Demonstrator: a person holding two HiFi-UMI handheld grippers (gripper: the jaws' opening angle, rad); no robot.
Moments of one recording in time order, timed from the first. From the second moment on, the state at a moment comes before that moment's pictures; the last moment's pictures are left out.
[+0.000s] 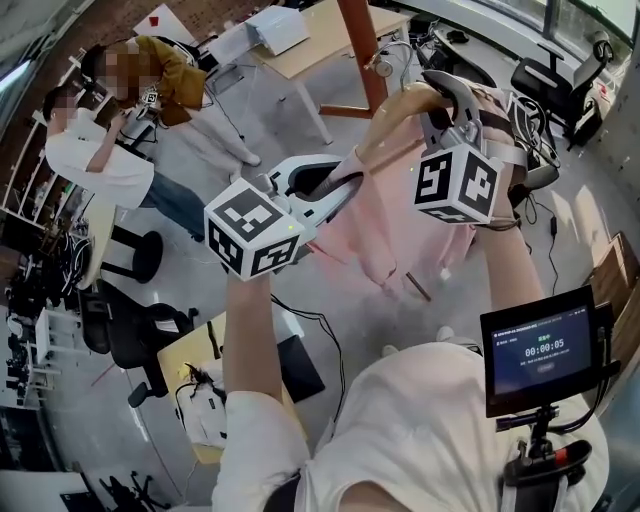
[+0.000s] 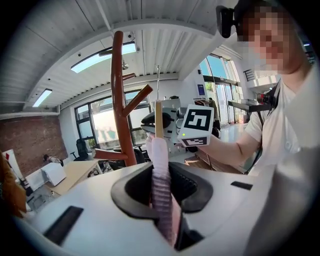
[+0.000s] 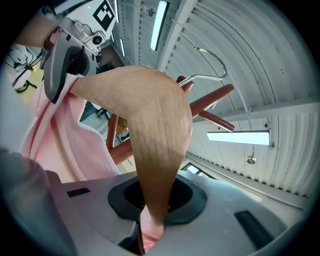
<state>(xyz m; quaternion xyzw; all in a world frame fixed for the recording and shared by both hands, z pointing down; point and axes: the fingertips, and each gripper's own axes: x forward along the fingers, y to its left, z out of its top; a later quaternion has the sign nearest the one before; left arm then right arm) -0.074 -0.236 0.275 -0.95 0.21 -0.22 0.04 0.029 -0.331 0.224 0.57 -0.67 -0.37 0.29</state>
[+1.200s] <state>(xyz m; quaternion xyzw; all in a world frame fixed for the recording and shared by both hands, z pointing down) -0.104 -0.237 0.326 -0.95 0.23 -0.21 -0.04 -0.006 -0.341 0.293 0.53 -0.70 -0.35 0.32</state>
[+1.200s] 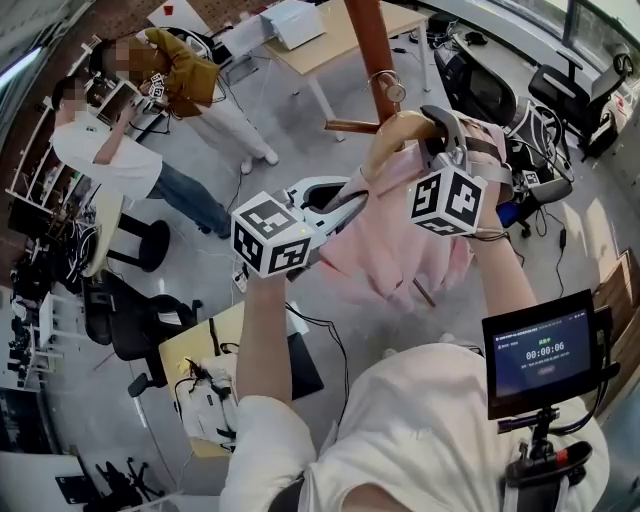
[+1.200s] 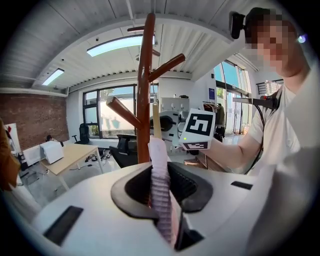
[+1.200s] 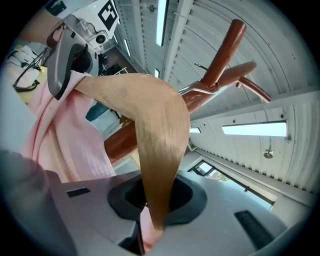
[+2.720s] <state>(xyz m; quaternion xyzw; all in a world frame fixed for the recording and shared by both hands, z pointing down) -0.106 -0.257 0.335 -0.95 0.26 -0.19 0.01 -0.014 -0.358 0.296 0.49 -0.70 -0.39 0.33</state>
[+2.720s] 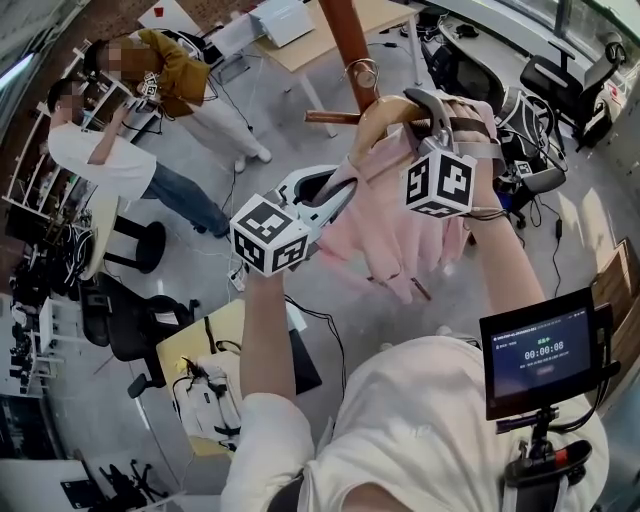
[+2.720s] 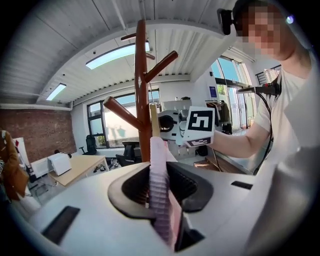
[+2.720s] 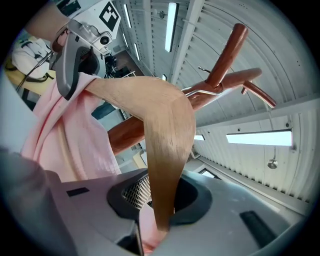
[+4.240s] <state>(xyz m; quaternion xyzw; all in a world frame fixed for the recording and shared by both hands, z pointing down) -0.148 -0.182 0.271 -0.89 0.46 -0.03 0.07 0.008 -0.264 0.317 0.43 -0.87 -0.21 0.14</state>
